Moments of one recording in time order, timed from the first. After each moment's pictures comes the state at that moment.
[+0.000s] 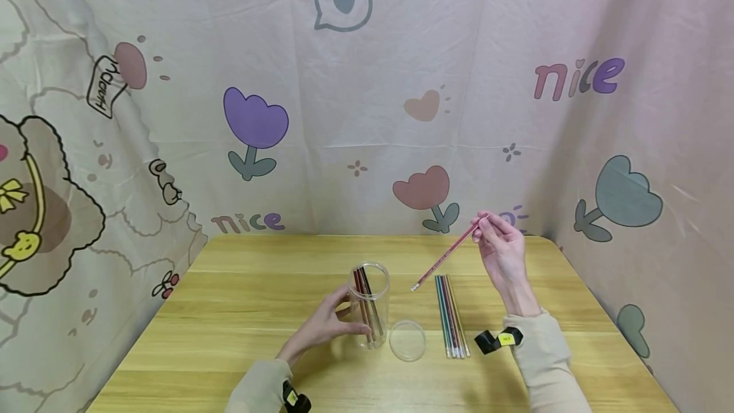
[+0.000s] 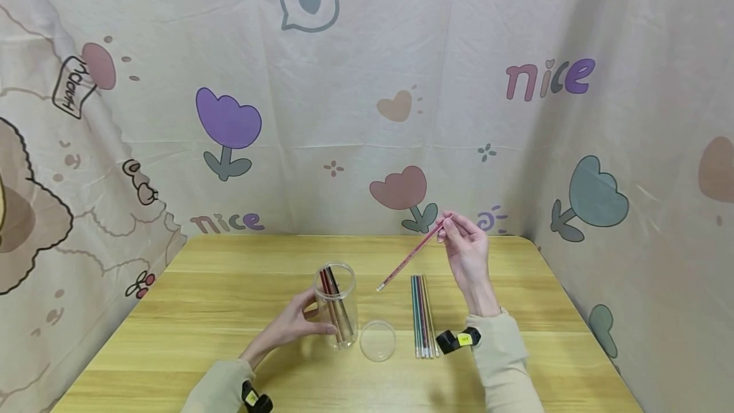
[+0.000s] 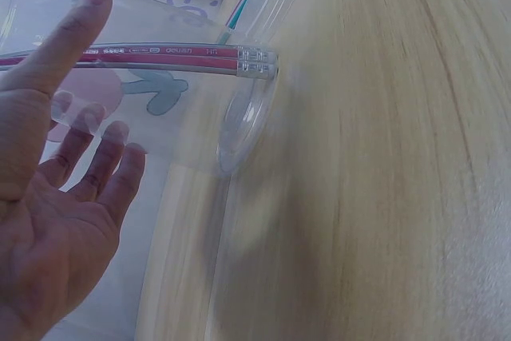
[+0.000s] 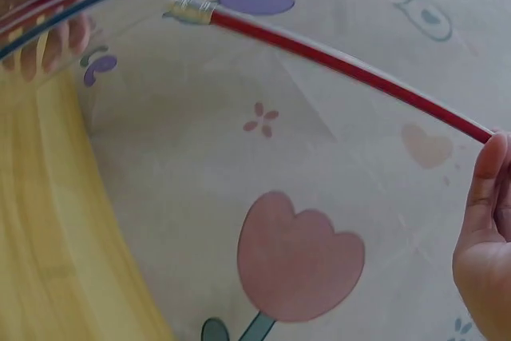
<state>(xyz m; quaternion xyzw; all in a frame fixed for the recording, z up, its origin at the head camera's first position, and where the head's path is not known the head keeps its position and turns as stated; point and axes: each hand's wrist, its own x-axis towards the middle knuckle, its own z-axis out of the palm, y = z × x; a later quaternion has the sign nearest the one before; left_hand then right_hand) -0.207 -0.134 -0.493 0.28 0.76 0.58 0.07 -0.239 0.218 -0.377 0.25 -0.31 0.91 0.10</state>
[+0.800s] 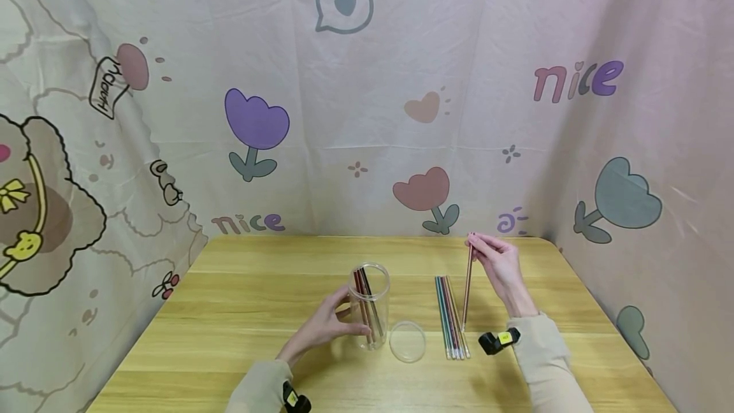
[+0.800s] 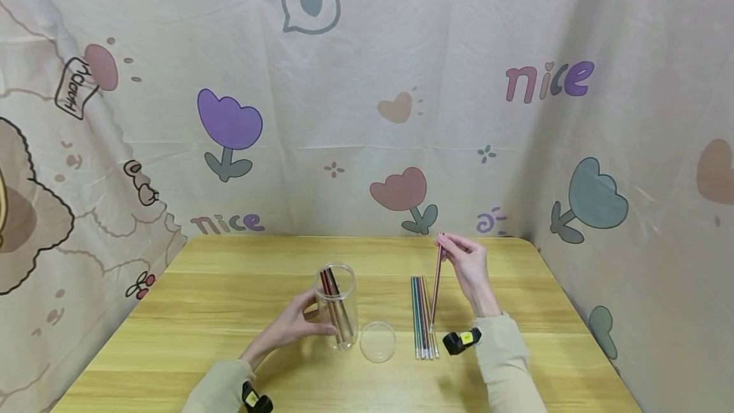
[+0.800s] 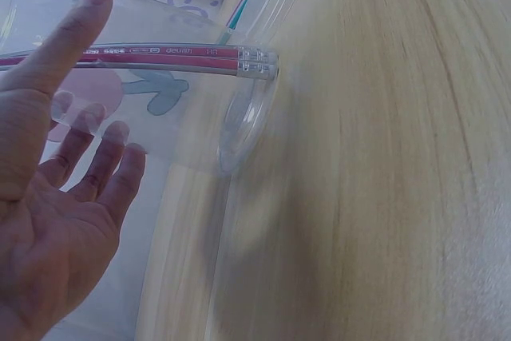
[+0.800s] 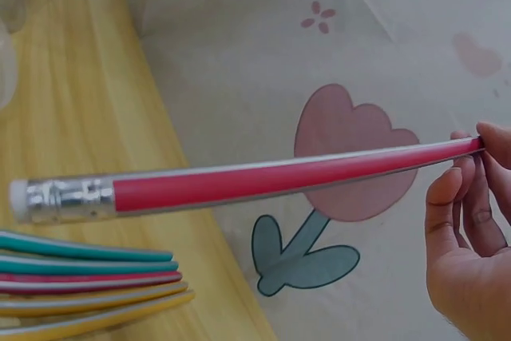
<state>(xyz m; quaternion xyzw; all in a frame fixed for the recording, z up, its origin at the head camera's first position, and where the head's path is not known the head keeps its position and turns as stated) -0.208 -0.134 -0.493 0.29 0.76 0.58 0.07 -0.255 0.241 -0.421 0.09 -0.52 0.84 0.08</state>
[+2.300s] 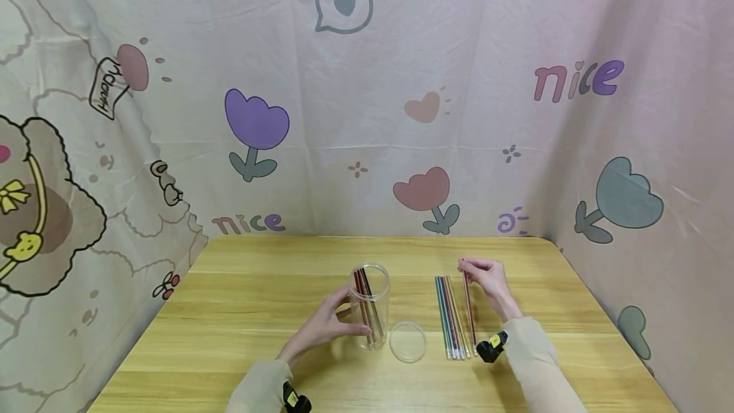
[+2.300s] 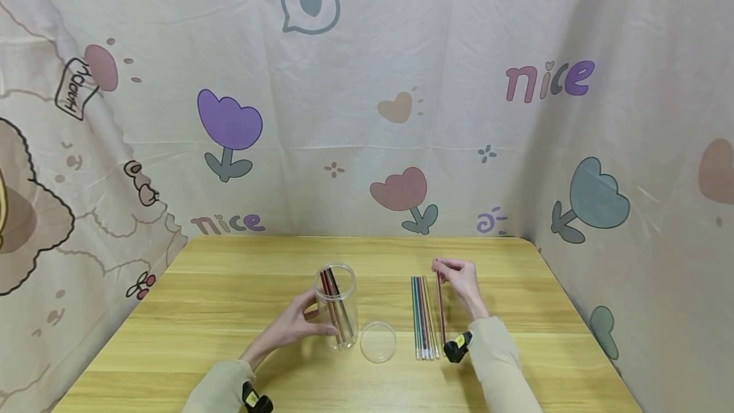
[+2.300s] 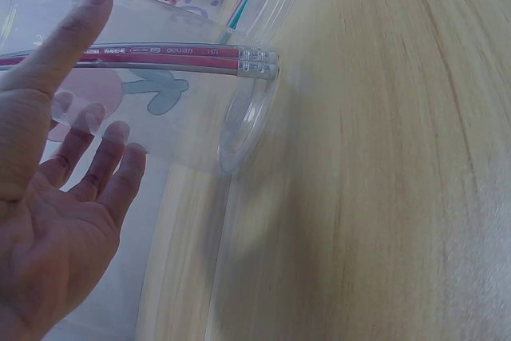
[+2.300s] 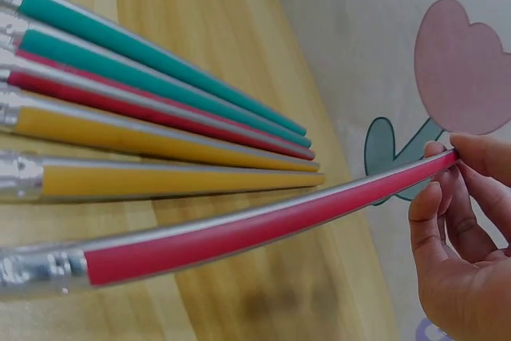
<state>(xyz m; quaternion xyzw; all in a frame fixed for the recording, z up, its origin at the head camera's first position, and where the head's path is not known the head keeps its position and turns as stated) -0.207 -0.134 -0.492 0.29 0.76 0.58 0.07 -0.272 0.248 -0.481 -0.05 -0.71 0.70 0.03</state>
